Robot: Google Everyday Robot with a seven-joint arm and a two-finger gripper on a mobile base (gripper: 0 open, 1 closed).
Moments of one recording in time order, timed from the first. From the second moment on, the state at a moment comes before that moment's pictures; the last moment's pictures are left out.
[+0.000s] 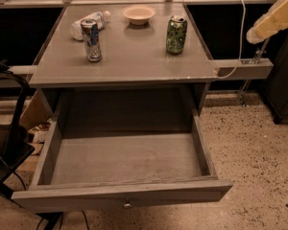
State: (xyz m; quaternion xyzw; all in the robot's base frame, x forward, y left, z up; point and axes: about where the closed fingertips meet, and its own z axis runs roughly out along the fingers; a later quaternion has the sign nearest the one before) arm 0.557 -0.255 1.058 -0.44 0.81 0.00 0.39
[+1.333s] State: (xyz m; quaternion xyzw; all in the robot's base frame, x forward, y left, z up) arm 0.668 -0.232 0.991 -0.35 0.78 0.15 0.50
